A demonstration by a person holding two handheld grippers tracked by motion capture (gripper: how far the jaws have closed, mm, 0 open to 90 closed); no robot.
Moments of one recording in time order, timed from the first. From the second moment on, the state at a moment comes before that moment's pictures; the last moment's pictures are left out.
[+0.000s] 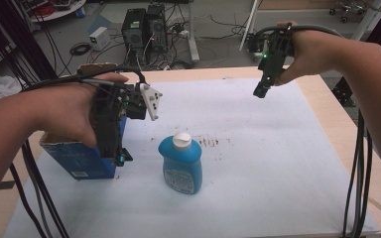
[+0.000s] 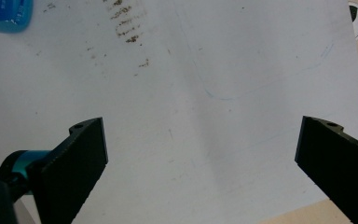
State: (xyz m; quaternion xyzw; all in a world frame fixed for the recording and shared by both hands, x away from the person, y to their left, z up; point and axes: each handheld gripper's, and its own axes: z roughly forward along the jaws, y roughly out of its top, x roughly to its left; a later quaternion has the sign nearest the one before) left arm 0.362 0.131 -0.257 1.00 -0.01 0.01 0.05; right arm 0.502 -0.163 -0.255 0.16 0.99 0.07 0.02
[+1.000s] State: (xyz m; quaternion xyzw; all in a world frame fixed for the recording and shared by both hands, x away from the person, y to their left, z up) left arm 0.367 0.135 -0.245 1.00 0.04 -0.03 0.01; right arm 0.501 -0.164 -0.239 0.13 0.99 0.04 0.01
